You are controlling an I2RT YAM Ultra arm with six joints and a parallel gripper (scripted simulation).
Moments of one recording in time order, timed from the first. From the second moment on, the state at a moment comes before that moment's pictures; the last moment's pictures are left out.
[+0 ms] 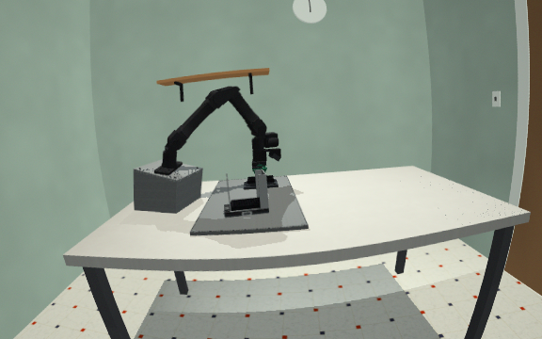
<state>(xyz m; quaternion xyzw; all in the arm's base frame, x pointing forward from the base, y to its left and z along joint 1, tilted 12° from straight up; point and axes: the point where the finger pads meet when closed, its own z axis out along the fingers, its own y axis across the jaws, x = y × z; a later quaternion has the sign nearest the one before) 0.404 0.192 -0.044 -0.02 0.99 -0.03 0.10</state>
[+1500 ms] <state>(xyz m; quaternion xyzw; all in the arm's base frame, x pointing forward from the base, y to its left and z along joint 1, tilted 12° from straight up) 0.405 0.192 -0.047 -0.02 0.99 -0.03 0.10</state>
